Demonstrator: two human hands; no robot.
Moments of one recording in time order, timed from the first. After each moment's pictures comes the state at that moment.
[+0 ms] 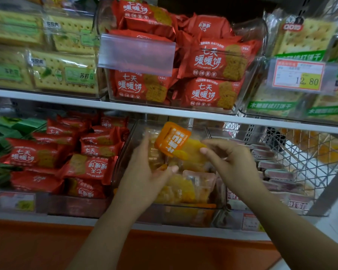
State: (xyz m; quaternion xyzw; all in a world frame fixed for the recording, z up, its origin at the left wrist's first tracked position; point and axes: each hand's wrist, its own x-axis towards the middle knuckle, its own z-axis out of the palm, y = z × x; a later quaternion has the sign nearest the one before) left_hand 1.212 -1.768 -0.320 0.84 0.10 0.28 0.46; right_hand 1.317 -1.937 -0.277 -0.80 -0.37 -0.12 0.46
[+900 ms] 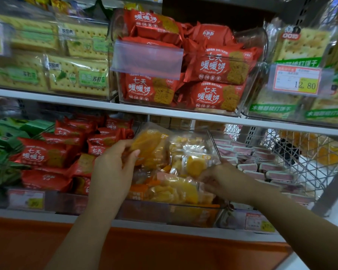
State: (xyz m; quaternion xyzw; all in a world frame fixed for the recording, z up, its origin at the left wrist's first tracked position) left_hand 1.183 -1.735 -0.307 0.83 0.17 0.42 0.32; right_hand 1.338 -1.942 -0.299 -0.86 -0.50 0.00 0.07
